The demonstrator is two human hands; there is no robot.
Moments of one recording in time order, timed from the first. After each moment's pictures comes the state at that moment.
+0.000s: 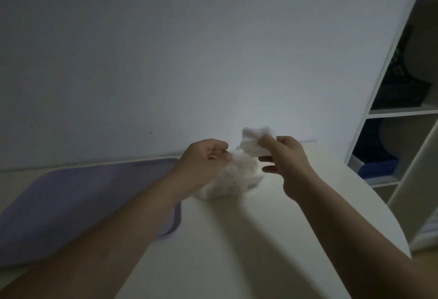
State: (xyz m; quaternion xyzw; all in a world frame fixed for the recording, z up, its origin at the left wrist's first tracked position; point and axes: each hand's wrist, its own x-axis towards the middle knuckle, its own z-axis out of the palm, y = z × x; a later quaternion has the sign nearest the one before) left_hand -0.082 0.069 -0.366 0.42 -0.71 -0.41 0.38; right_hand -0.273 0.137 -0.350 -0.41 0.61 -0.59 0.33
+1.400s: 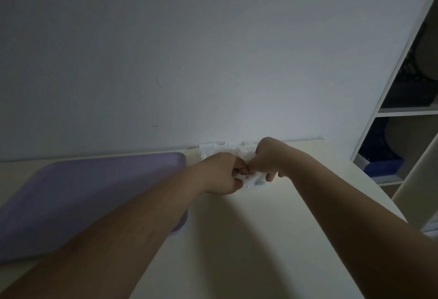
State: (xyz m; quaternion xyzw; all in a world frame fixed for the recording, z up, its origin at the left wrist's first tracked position) left_hand -0.094 0.052 -0.377 0.37 -0.90 -0.20 0.08; right_hand -0.247 0.094 -0.332 -0.57 0.80 -0.04 0.17
